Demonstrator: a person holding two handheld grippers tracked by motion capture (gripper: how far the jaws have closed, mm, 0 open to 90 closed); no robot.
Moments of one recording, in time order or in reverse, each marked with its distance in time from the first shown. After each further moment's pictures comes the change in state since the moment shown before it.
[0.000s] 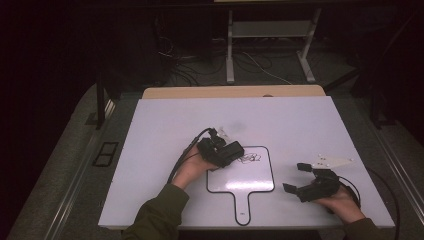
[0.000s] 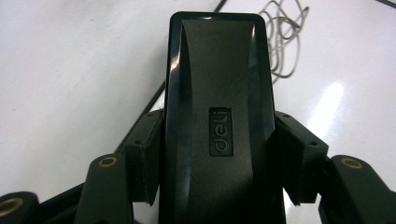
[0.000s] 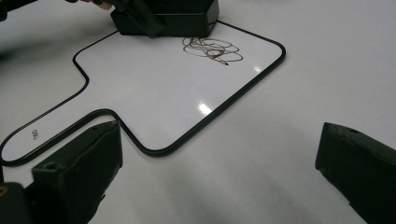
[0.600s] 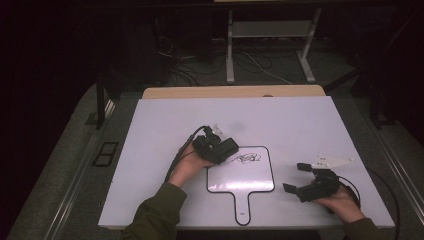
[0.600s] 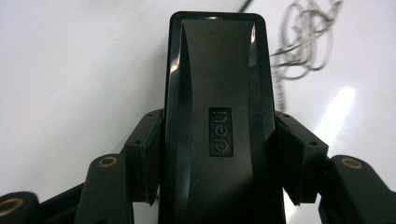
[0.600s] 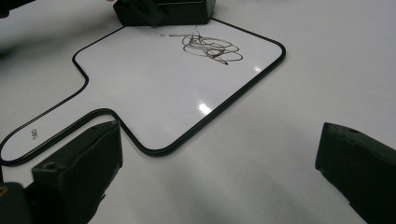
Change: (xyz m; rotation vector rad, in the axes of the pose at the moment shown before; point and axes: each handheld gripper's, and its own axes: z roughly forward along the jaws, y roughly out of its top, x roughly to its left) left arm 0.009 -0.004 -0.004 0.010 0.040 -0.028; right arm 0.000 0.000 0.000 0.003 0.001 0.001
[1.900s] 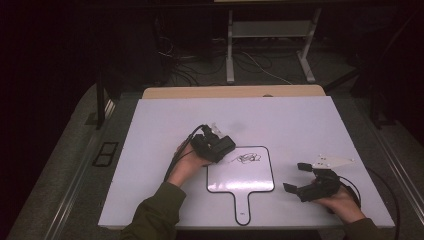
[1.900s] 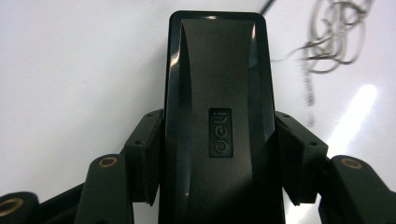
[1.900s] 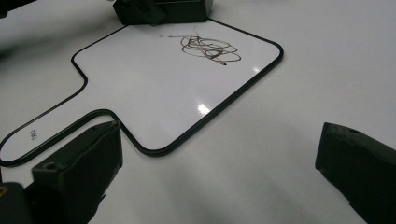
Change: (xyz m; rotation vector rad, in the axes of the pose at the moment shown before) left arm 0.011 -0.003 -0.004 0.019 0.066 -0.013; right arm 0.000 0.000 -0.001 -0.006 -0.005 -0.001
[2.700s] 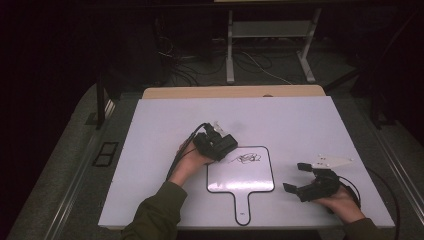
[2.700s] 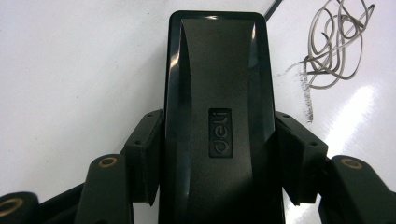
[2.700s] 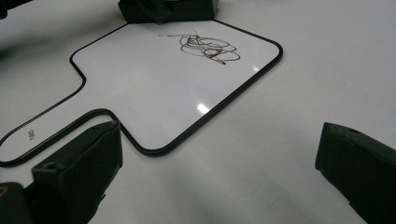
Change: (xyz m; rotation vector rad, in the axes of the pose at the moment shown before) left arm -0.004 0.010 0.007 -0.001 -0.014 0.019; right arm 0.000 0.000 0.001 0.006 -0.002 0.000
